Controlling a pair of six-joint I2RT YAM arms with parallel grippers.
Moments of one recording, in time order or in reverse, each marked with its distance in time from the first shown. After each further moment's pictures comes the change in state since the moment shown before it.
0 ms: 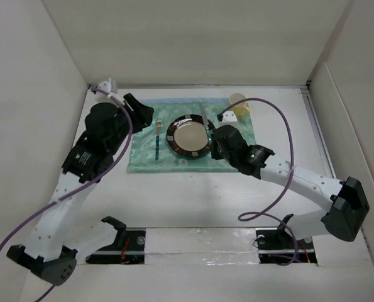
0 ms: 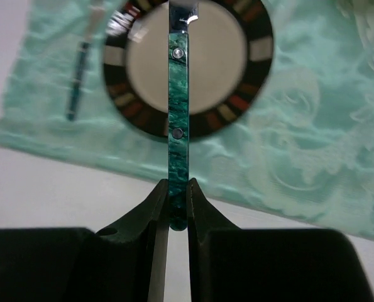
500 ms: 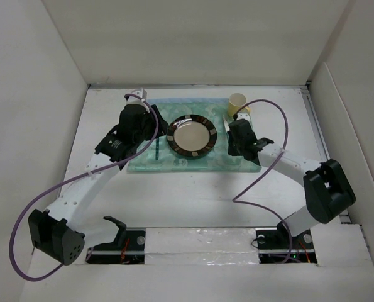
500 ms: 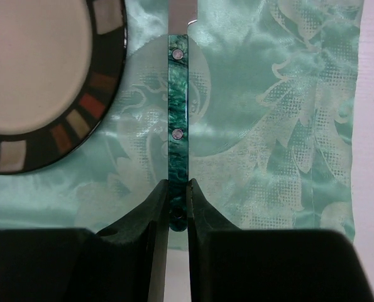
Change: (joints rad) left arm -0.004 0.221 -0.198 0.159 0.079 0.054; right arm -0.354 0.161 -0.163 0.100 -0.161 -0.106
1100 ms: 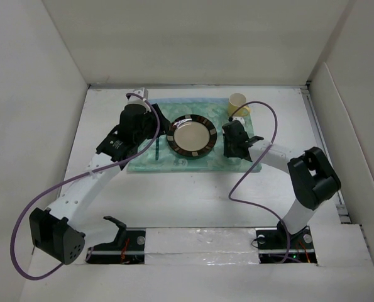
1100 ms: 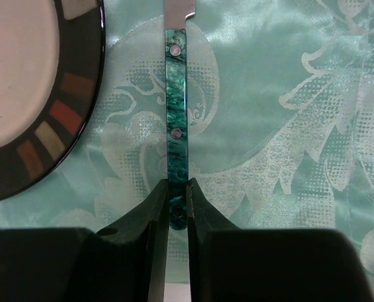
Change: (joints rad) left arm 0.000 0.005 -0.015 0.065 0.031 0.010; right arm -0.009 0.170 0.046 0.022 -0.013 0.038
